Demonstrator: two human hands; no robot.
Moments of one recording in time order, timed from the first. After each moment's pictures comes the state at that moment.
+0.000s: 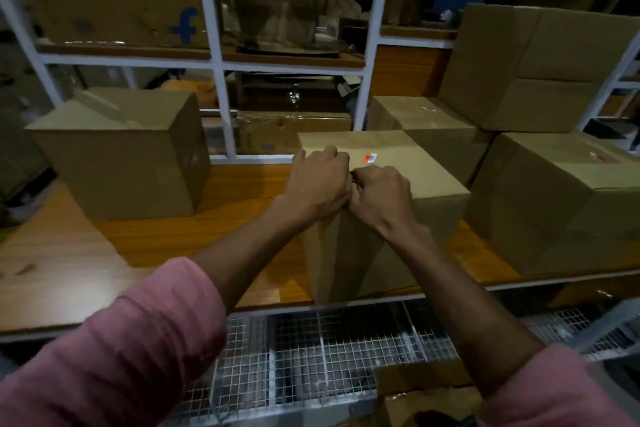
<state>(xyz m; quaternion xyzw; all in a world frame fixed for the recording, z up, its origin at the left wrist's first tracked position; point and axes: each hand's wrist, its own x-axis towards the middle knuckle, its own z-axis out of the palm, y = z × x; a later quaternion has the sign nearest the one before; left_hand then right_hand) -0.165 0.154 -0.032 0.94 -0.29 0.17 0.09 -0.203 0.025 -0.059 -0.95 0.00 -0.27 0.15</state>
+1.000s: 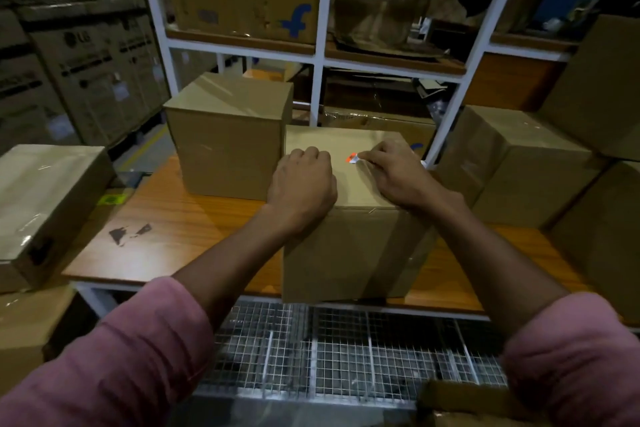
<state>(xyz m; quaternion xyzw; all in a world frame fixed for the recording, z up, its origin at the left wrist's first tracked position) -0.159 0.354 -0.049 0.96 -0.16 0.22 0.11 -0.128 0.156 -0.037 -0.97 -0.16 -0.13 0.10</state>
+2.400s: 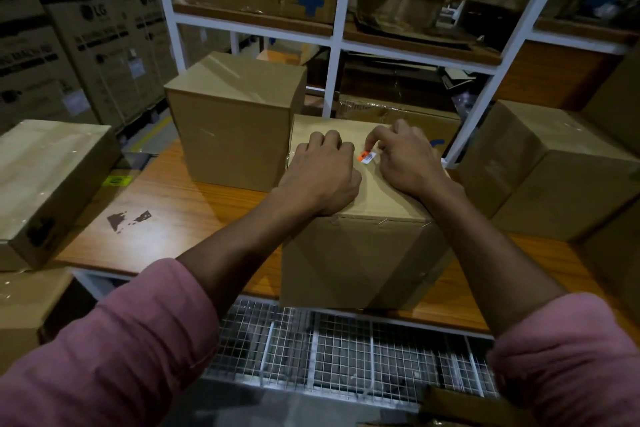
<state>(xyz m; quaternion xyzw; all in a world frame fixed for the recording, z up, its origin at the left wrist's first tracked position) -0.121 0.342 -0.048 0.97 -0.18 0.12 0.10 -0.088 0.168 -0.038 -0.98 -0.12 -0.15 0.12</state>
